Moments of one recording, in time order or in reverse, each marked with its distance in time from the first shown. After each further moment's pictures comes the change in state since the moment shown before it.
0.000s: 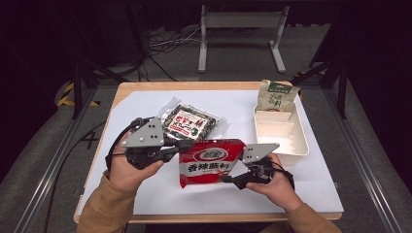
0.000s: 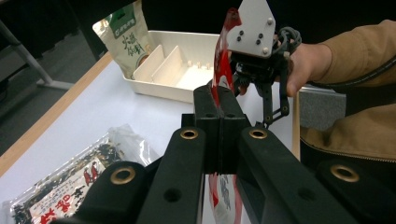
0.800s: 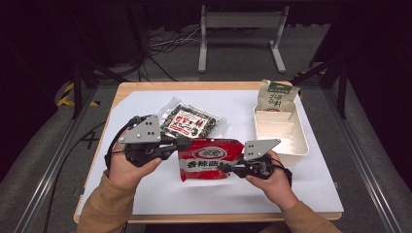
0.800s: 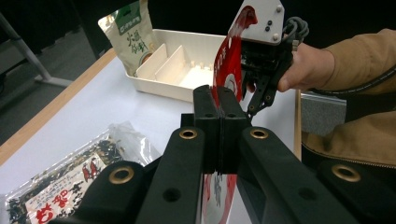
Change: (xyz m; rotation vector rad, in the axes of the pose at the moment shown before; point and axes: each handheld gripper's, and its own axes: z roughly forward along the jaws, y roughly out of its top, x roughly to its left) left arm 0.009 -0.009 -0.001 -0.018 -0.004 -0.051; right arm -0.007 0.009 -0.006 -0.036 0.048 -0.026
